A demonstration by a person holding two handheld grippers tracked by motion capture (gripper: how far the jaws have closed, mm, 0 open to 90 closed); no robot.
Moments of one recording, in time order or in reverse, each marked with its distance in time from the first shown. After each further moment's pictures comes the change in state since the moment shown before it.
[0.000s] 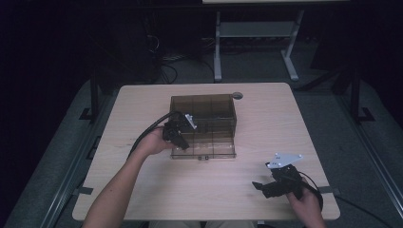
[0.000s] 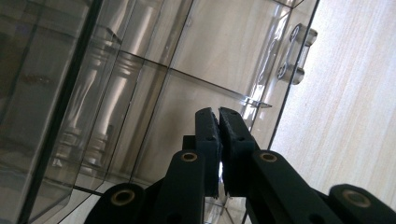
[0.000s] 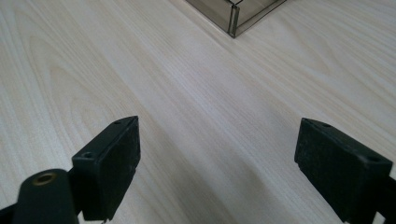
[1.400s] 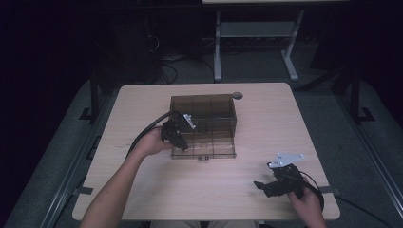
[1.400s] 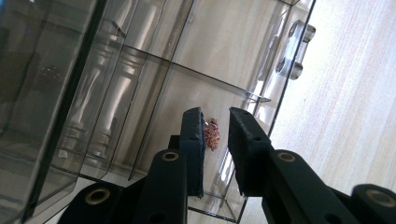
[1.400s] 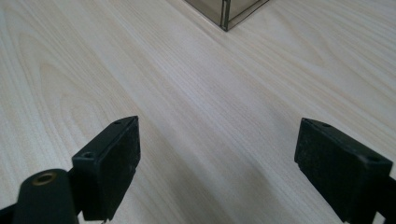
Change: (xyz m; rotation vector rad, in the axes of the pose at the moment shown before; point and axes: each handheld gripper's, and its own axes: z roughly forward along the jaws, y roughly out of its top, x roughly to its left) left arm -0.003 -0.002 -0.006 -0.006 0.016 0.007; right arm -0.005 -0.004 0.002 0.002 -0.002 0.018
